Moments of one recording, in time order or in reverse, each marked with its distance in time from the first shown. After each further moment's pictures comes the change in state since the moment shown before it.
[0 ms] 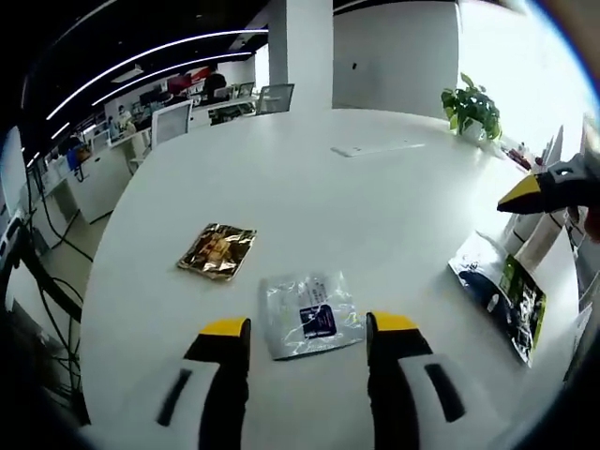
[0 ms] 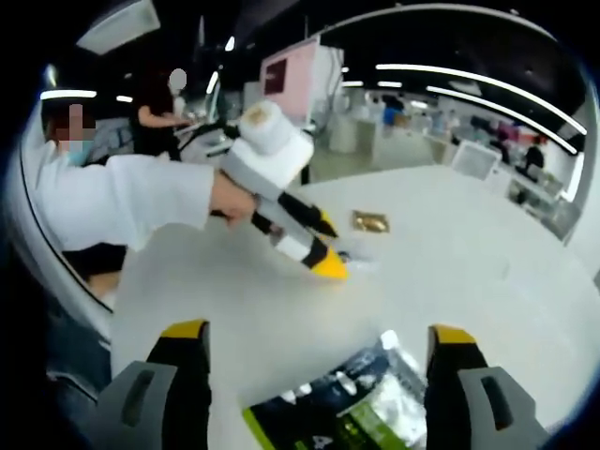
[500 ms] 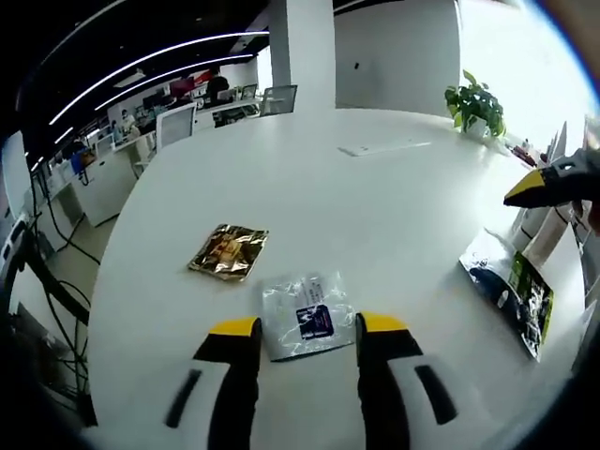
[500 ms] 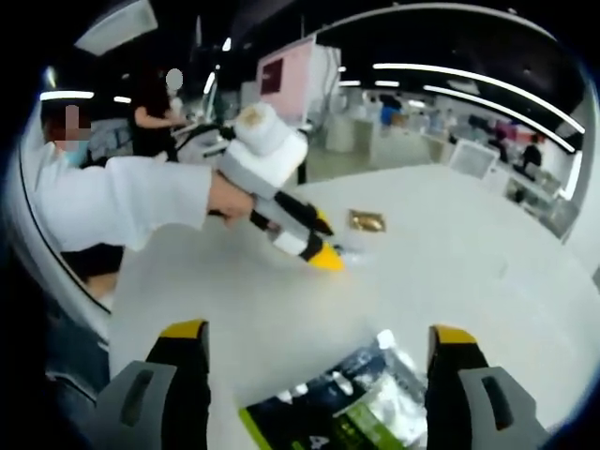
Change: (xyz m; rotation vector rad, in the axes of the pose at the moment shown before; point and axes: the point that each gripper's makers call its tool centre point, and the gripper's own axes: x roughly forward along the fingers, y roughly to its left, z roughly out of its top) left arm -0.001 0.012 0.000 0.015 -0.001 0.033; right arm 0.001 -0.003 0.001 0.005 -0.003 -0.009
